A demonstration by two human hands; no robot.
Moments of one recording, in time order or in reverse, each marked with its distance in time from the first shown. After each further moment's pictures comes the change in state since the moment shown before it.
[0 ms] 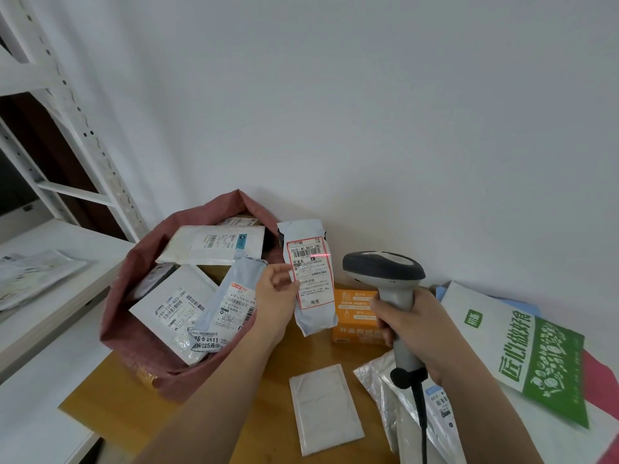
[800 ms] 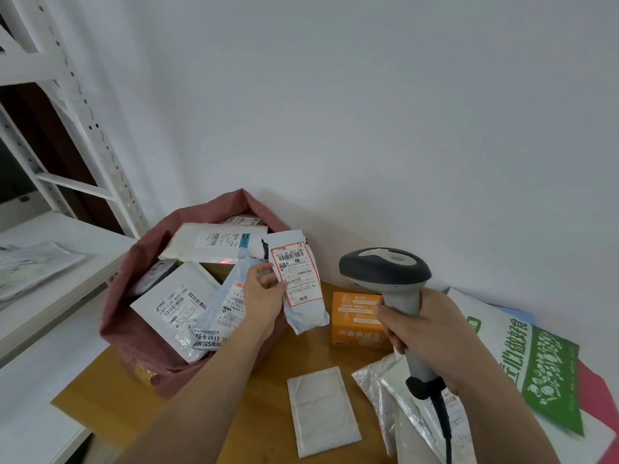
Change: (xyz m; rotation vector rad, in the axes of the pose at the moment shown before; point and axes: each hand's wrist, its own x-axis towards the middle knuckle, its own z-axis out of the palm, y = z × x) left_hand 0.019 -0.003 -0.021 0.013 0.097 -0.070; right_hand -0.019 -0.023 -0.004 -0.185 -0.018 -0.115
